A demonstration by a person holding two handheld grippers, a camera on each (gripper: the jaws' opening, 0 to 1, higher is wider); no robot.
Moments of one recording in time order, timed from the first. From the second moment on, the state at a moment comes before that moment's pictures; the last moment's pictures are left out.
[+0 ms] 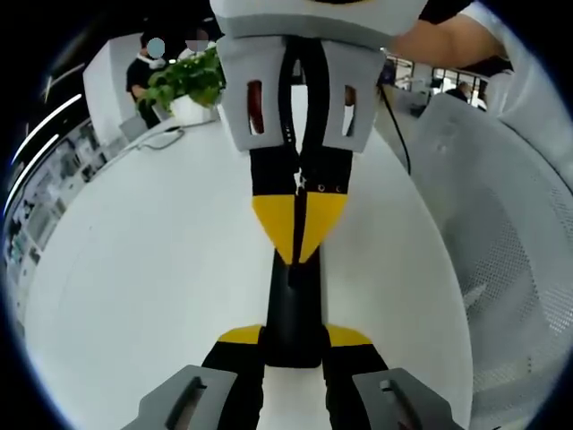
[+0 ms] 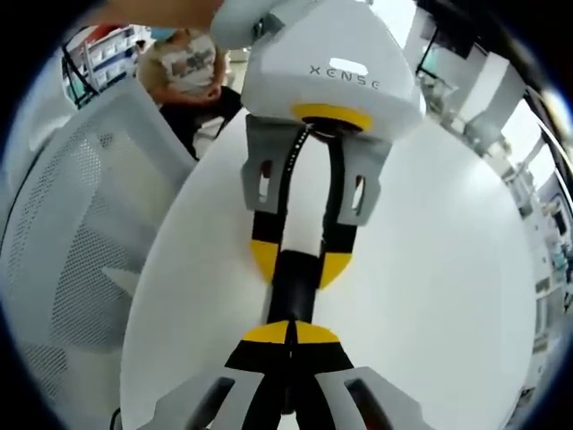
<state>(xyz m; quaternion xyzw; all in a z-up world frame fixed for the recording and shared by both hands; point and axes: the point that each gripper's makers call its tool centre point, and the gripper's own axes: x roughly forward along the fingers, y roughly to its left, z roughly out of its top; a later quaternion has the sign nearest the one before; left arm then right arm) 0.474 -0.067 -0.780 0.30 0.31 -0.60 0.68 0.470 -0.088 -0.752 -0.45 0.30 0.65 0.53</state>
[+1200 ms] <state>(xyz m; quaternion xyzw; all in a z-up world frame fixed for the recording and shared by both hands) 0.475 -0.068 -0.780 0.30 0.31 -0.60 0.68 0.481 -0.081 -0.734 -0.44 0.28 0.65 0.55</state>
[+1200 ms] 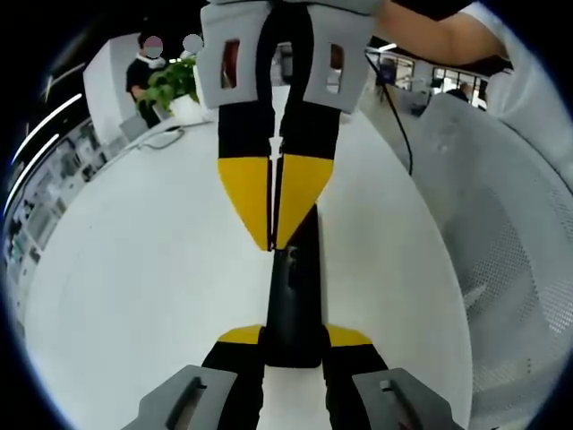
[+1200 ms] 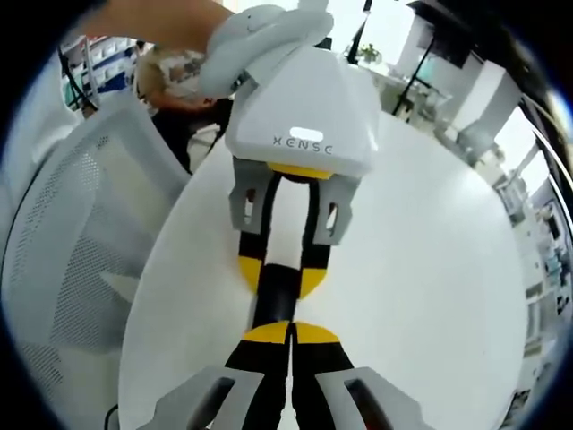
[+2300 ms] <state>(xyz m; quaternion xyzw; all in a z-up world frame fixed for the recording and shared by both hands) 0.474 -0.068 -0.780 0.29 0.31 -0.60 0.68 0.469 -0.082 -0.767 -0.44 0.31 0.66 0.52</state>
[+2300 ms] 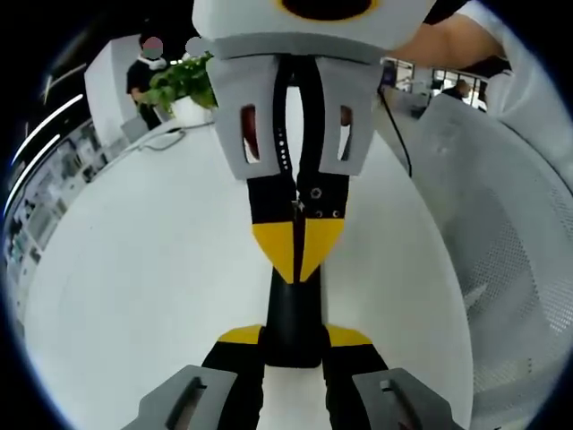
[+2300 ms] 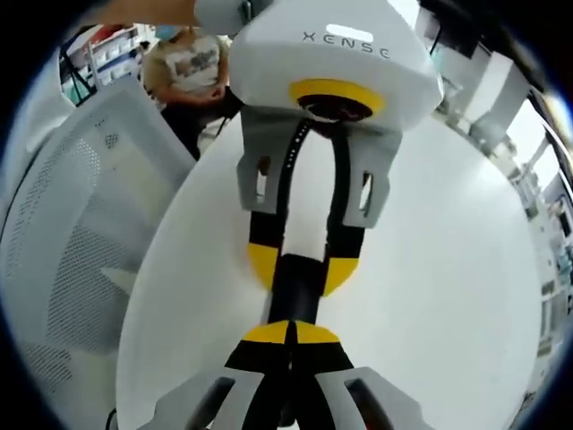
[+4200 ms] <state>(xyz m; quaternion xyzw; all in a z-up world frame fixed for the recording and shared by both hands) 0.474 -0.068 -0.779 0.30 0.31 -0.60 0.68 0.467 -0.083 -0.772 -0.43 0.32 0.66 0.53</state>
